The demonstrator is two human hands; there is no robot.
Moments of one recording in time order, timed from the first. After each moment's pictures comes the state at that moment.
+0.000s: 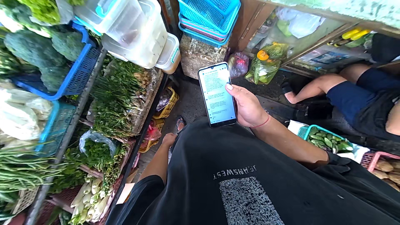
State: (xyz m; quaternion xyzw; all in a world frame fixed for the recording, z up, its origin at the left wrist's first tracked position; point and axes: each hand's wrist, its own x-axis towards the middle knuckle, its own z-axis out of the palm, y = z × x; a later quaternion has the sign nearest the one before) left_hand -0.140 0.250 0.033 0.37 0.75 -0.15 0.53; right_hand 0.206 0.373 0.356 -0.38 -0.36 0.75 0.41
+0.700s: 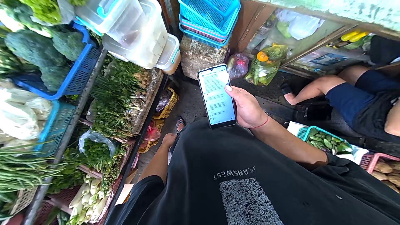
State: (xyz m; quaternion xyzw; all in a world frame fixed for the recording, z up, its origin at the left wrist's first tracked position) left_hand -0.138 0.250 0.037 0.38 0.75 -0.15 0.52; right_hand 0.206 0.372 0.355 -0.38 -0.35 0.75 0.41
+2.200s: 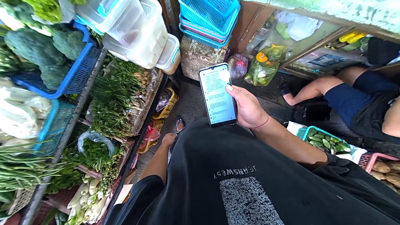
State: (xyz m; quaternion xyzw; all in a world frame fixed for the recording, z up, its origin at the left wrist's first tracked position) left_hand -0.134 0.252 0.052 0.39 0.75 -0.16 0.52; right_hand 0.206 0.369 0.357 -0.38 -0.36 0.74 0.41
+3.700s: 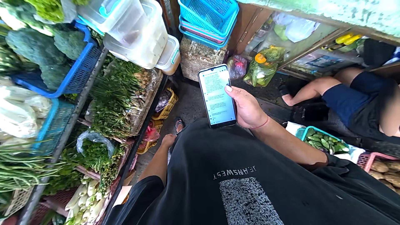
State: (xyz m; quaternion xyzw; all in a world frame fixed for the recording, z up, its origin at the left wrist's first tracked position) left_hand -0.143 0.242 0.022 0.37 0.75 -0.14 0.53; right_hand 0.205 0.362 0.357 -0.38 -0.36 0.75 0.41
